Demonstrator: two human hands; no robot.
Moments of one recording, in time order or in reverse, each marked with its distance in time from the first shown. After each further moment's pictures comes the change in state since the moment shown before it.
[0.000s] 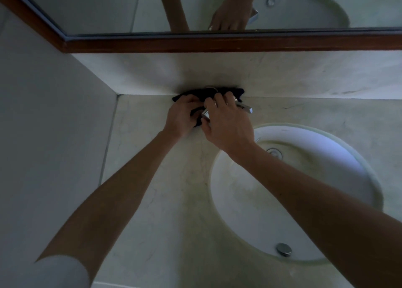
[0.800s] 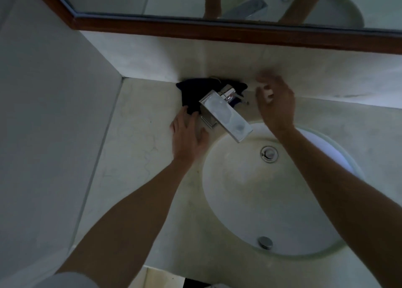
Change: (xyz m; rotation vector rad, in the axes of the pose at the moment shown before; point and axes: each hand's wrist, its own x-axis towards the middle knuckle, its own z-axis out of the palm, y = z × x) left_hand -0.092 0.064 0.048 0.107 0.145 -0.427; right_hand -0.002 0.130 0.025 0.622 0.220 0.297
